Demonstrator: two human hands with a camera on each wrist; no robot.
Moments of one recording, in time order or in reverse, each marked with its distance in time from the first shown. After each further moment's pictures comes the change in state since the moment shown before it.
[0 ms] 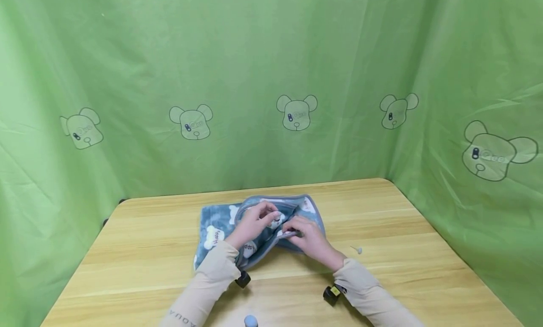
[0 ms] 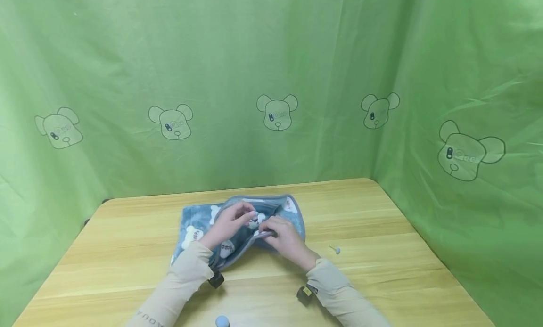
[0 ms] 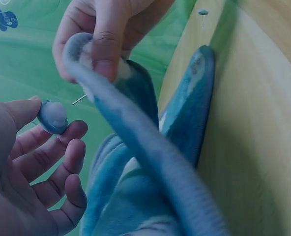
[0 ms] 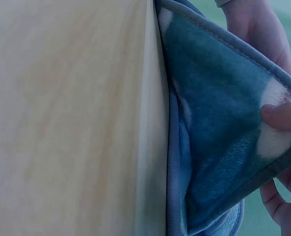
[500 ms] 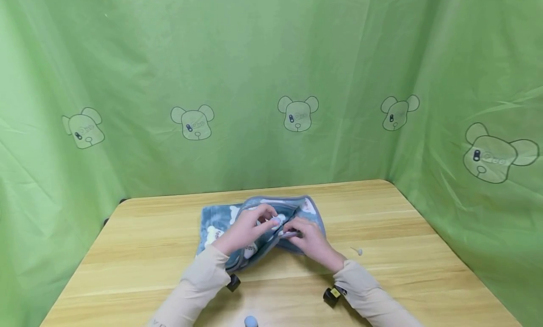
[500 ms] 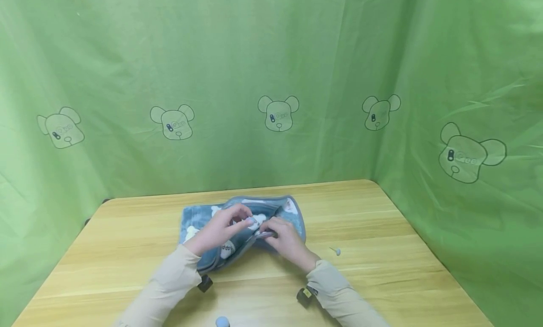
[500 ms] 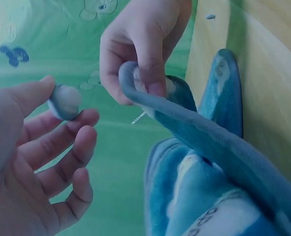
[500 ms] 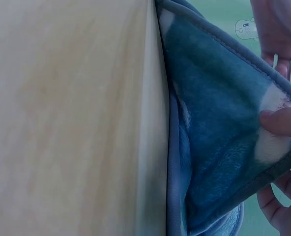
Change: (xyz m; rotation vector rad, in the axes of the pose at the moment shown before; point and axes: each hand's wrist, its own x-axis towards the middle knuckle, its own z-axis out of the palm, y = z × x) left_hand -0.023 0.033 -0.026 0.185 -0.091 0.188; right_hand 0.000 -0.001 0.002 -0.002 0.023 0.013
